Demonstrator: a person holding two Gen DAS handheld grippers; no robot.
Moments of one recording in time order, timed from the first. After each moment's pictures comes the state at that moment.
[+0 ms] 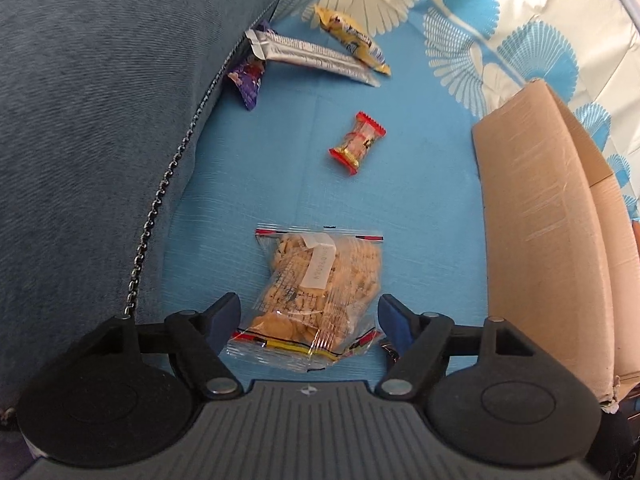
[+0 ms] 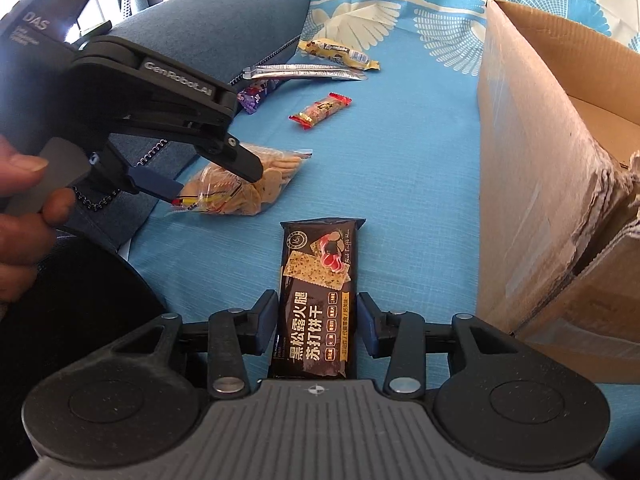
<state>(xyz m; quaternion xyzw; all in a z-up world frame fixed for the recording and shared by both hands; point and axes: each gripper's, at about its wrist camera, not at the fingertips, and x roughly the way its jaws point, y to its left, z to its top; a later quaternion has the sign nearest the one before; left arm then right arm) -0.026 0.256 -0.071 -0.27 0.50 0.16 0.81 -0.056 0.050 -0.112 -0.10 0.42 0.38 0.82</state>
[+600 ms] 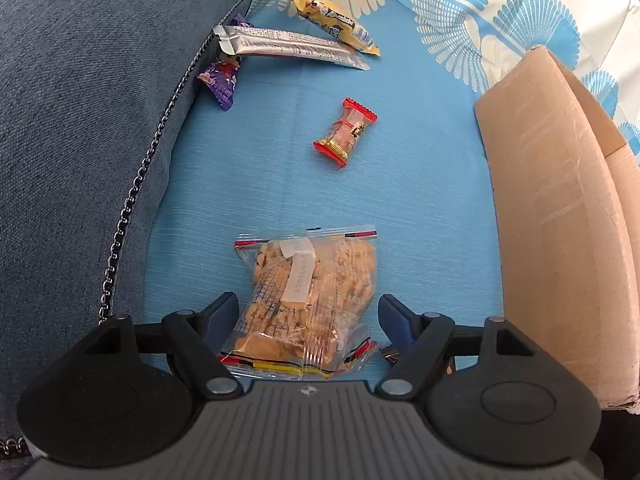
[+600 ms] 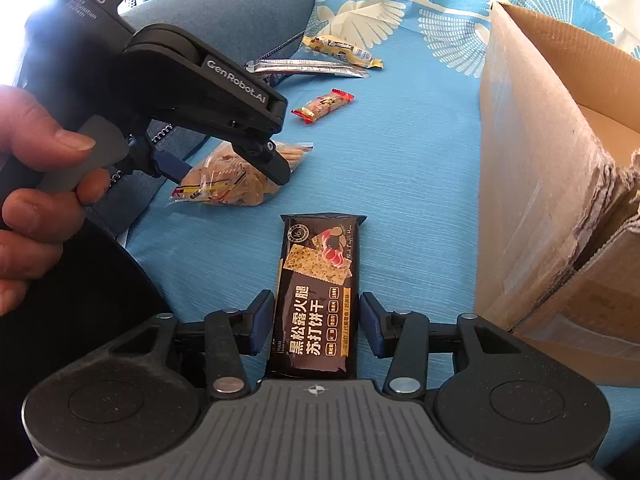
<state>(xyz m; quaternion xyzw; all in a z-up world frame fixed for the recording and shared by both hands) -0.004 0.243 -0.078 -0.22 0.52 0.16 0.81 -0.060 0.051 -0.116 -0.12 0.42 0.38 0.82</state>
